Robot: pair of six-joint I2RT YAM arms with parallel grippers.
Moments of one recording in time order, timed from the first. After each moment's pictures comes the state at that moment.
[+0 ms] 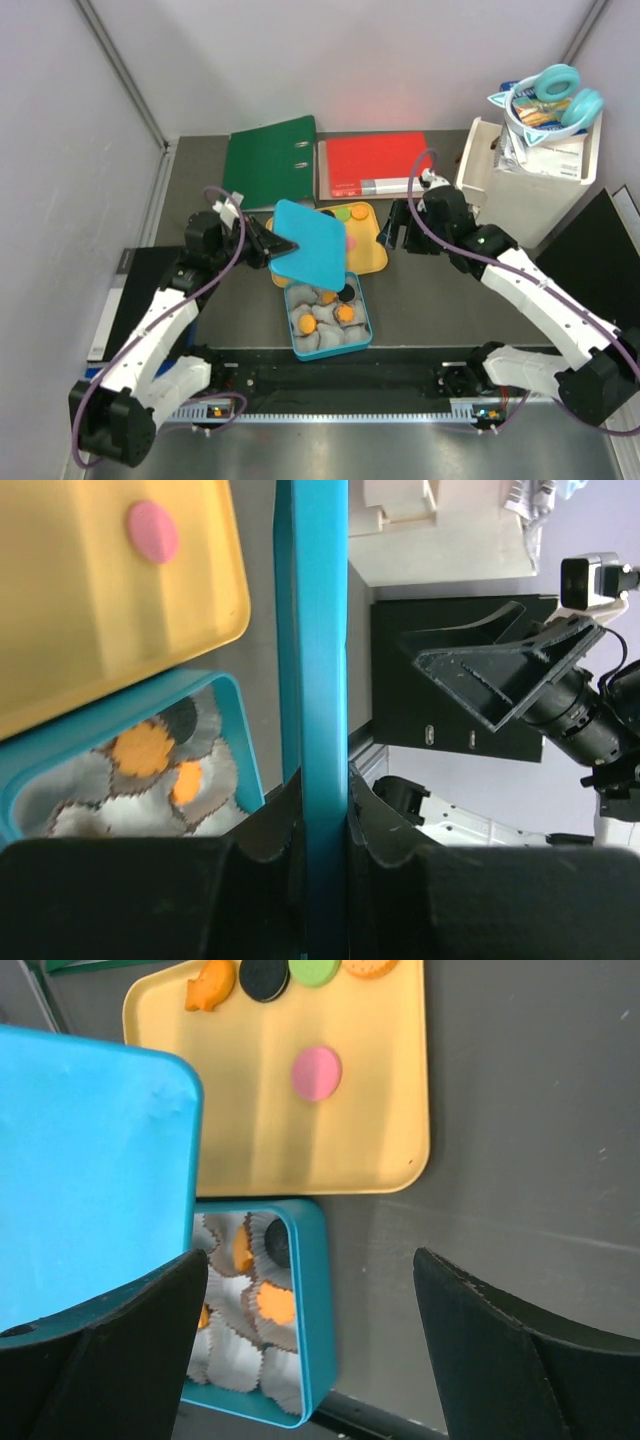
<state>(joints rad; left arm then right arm) -0.26 0.94 0.68 -0.11 0.63 -1.04 0.57 1.13 1.03 -0.59 0.04 0.58</state>
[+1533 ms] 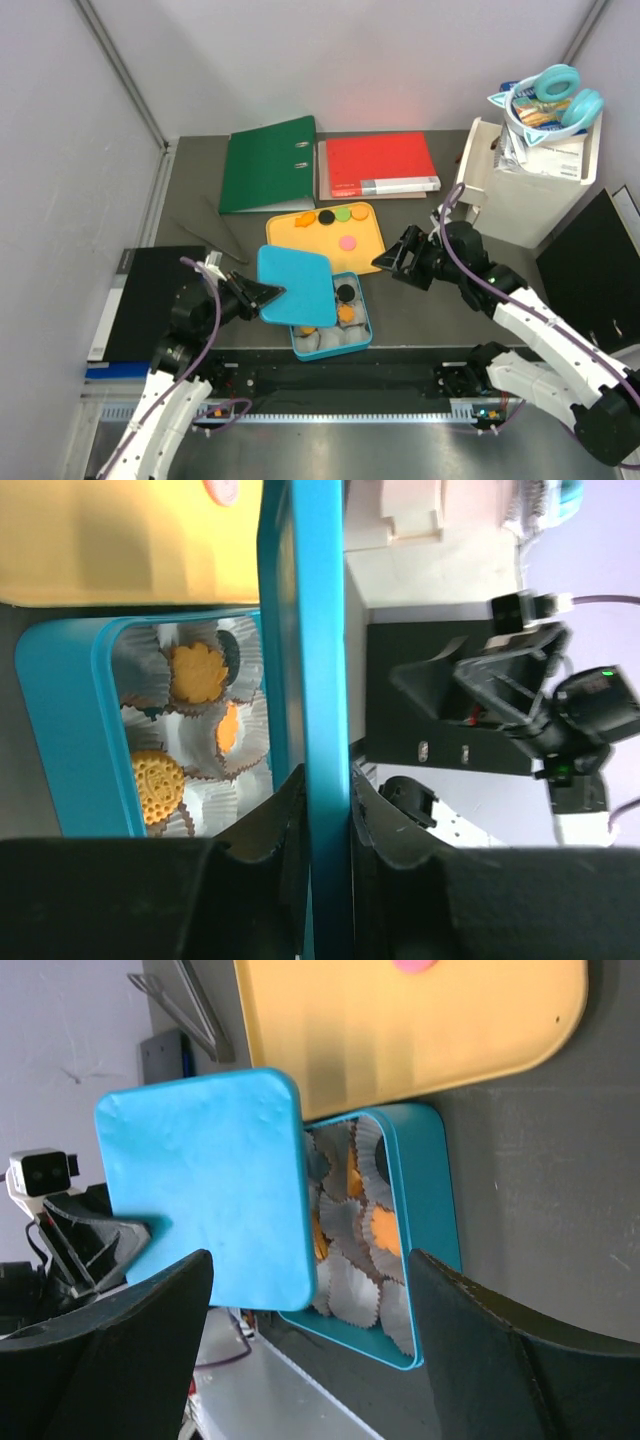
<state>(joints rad) -0.29 0.23 0.25 -0.29 0.48 -1.21 0.53 0.89 0.68 -0.36 -0.26 0.97</state>
